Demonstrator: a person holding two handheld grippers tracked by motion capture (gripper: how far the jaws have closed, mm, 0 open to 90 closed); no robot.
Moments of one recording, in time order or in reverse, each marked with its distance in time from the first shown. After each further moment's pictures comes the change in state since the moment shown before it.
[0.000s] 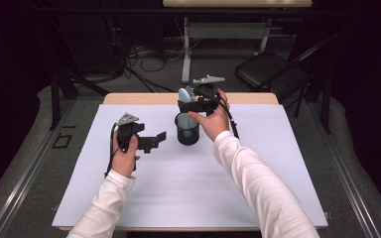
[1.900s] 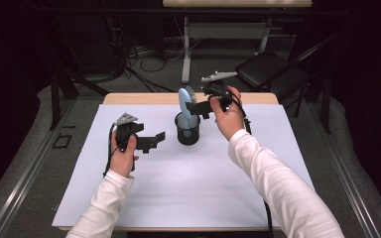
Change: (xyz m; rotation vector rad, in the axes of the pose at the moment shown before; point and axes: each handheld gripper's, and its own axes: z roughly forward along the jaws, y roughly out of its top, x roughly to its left) left arm 0.002 0.001 -0.003 0.006 -0.015 0.003; right arm -0.010 0.012 -0.046 0.046 0.063 -0.075
